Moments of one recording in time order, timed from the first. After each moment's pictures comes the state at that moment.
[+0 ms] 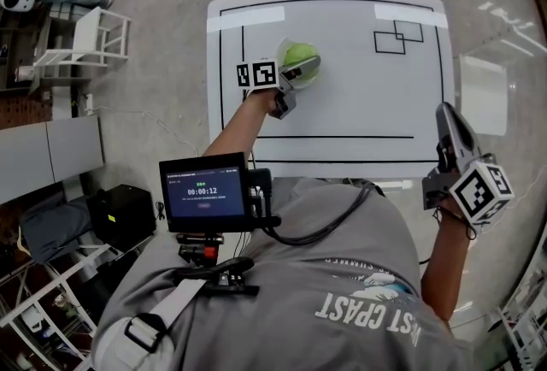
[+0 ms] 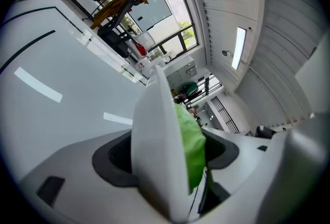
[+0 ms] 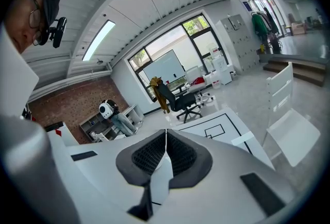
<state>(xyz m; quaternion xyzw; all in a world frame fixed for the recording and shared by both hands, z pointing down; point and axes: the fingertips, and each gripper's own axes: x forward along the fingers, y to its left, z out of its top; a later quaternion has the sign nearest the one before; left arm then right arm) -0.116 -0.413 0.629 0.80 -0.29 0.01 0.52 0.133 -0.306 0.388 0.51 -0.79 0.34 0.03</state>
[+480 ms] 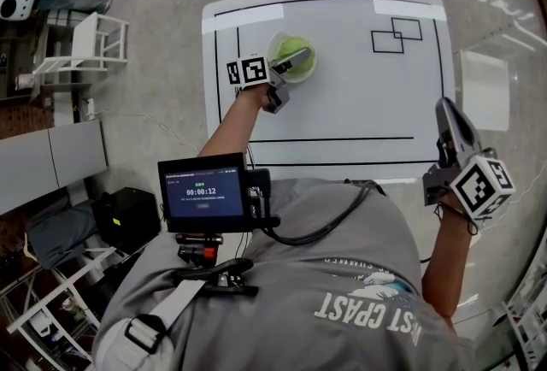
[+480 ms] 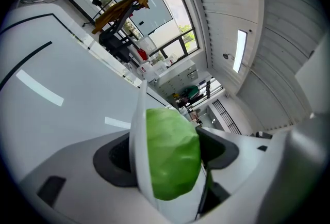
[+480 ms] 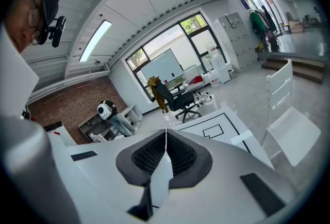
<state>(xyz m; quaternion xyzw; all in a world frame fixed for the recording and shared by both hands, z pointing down) -0.134 -0.427 0.618 0.80 -0.30 0.00 0.51 0.136 -0.307 0.385 0.51 -0.78 0.35 0.03</state>
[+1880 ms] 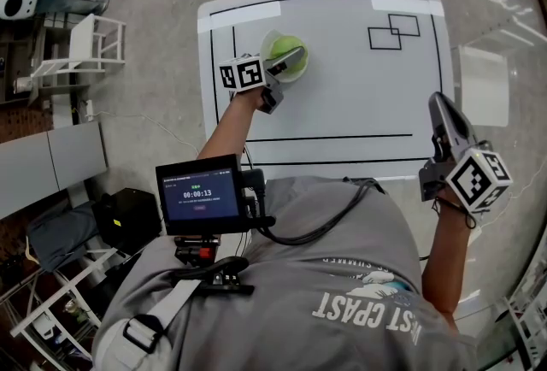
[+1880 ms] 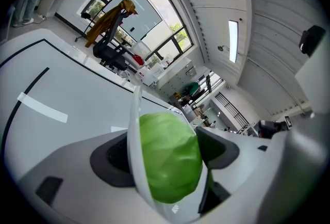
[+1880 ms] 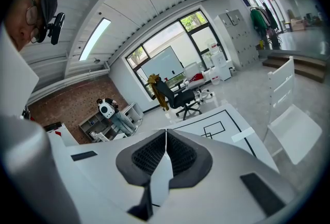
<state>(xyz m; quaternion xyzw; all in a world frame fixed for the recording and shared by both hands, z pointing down) -0.142 -0.426 0.606 0.83 -0.33 0.03 0.45 0.131 -0.308 0.398 0.51 -0.78 0.36 0.04</state>
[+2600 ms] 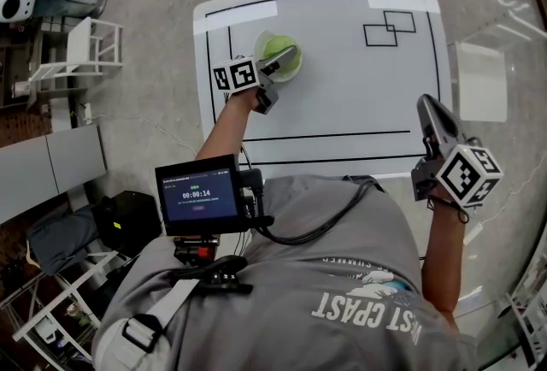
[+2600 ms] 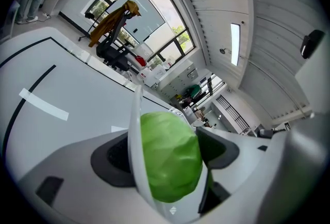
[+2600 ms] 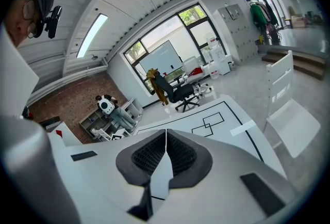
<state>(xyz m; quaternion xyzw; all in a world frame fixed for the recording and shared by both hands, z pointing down) -0.151 -0.427 0.604 0.82 -0.34 0.02 0.46 0.124 -0.296 0.420 0.50 -0.77 0.39 0.06</state>
